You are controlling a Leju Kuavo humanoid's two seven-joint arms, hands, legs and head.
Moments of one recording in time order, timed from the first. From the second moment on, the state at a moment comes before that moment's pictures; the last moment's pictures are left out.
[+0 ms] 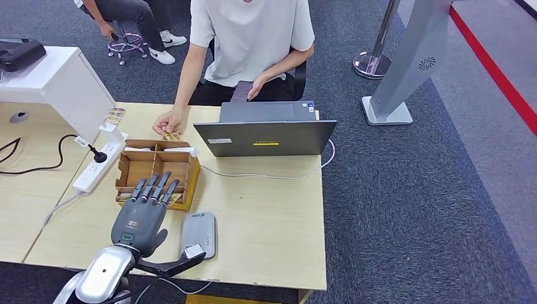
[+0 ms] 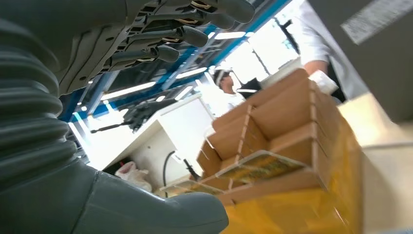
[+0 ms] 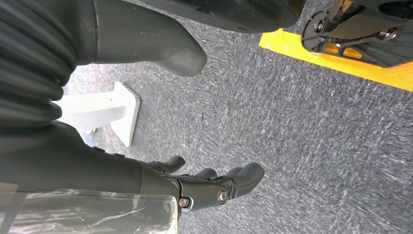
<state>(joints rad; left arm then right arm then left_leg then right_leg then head) 0.06 0.22 -0.30 -1.82 -1.57 -0.02 0.22 -0.06 0.29 -0.93 -0.28 1.52 -0.16 0.07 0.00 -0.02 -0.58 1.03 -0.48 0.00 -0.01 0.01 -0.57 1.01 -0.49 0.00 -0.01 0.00</state>
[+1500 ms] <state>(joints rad) -0.03 0.20 -0.23 -1.61 -1.57 0.12 0.29 -0.06 0.29 -0.87 -0.28 1.57 -0.14 0.05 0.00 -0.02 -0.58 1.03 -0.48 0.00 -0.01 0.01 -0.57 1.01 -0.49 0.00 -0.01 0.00</state>
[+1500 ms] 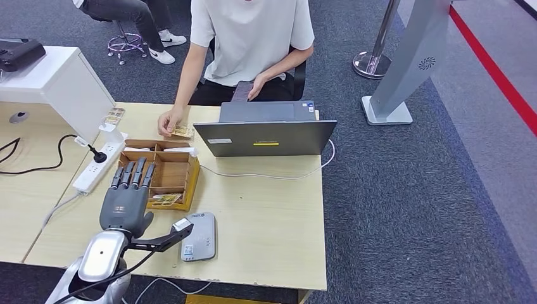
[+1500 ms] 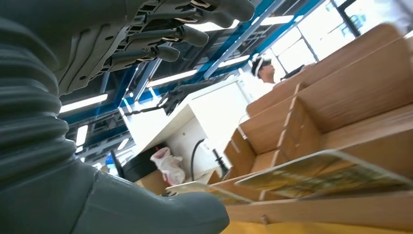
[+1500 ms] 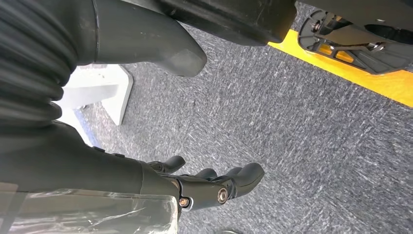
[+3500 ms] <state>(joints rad) -0.09 0.20 -0.30 -1.47 -1.57 0.15 0.27 -0.06 0.29 -0.82 -0.28 1.57 -0.12 0.03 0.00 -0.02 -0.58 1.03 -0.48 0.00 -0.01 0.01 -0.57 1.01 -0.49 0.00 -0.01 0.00</state>
